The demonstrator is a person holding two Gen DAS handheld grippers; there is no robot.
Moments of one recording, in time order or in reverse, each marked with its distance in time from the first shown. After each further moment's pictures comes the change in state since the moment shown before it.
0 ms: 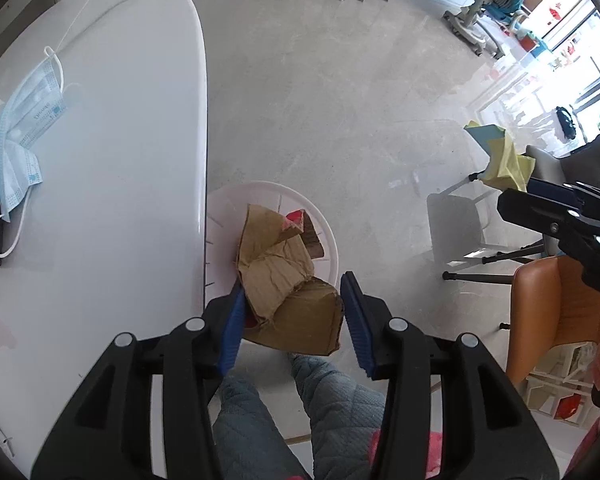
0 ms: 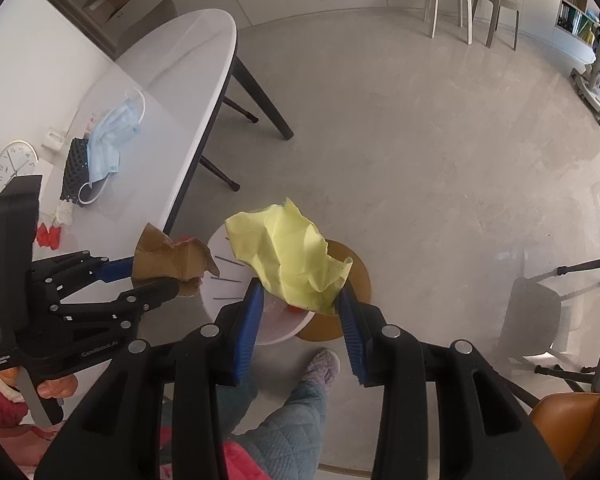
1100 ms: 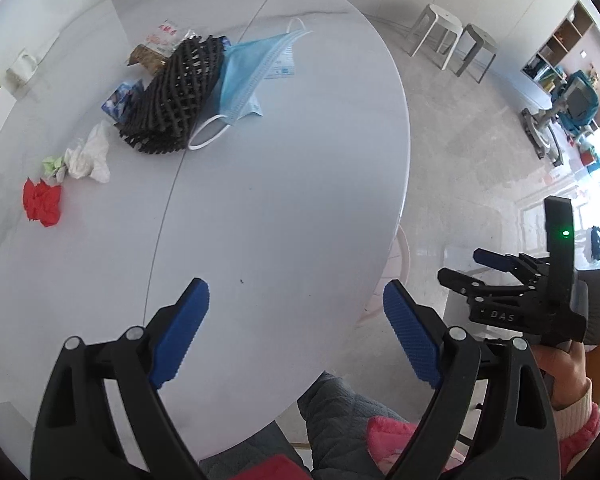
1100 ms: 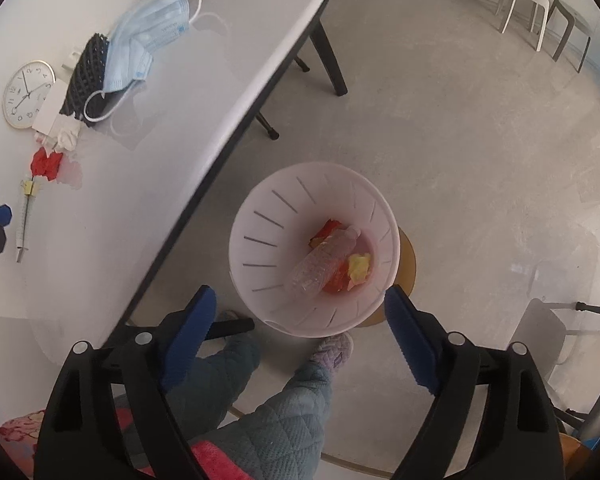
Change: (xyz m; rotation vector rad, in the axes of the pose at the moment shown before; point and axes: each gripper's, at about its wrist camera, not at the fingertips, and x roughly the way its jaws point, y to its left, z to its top) left arm -0.104 0.135 -0.092 -0.388 -0.142 0.087; right arm 0.080 0.079 -0.008 -0.189 0.132 0.047
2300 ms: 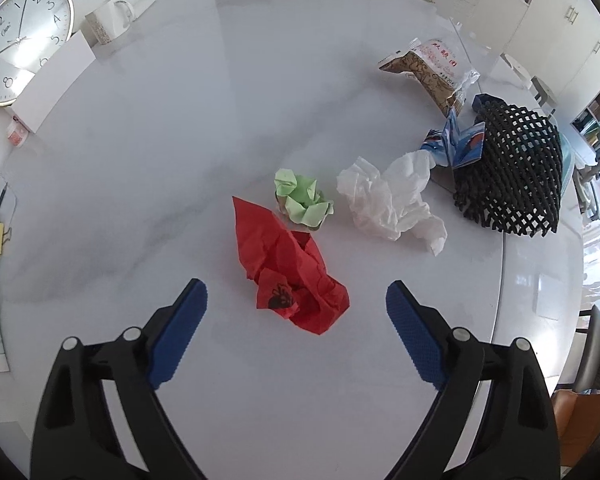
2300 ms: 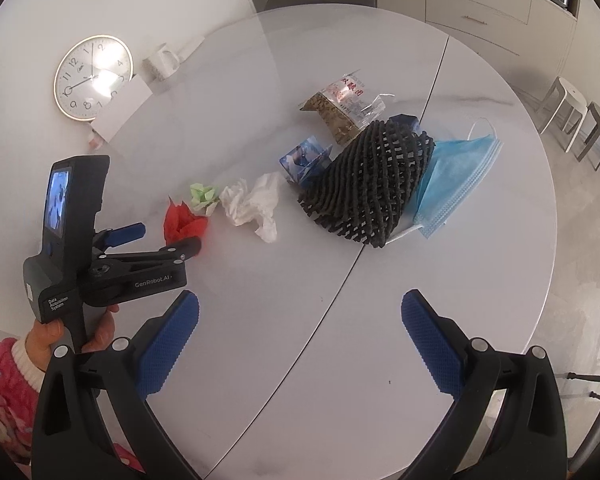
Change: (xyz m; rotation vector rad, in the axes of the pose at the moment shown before) left arm 0.040 0.301 0.042 -0.126 -0.075 0.100; right arm -0.007 0.329 0.095 -0.182 -0.149 -0.039
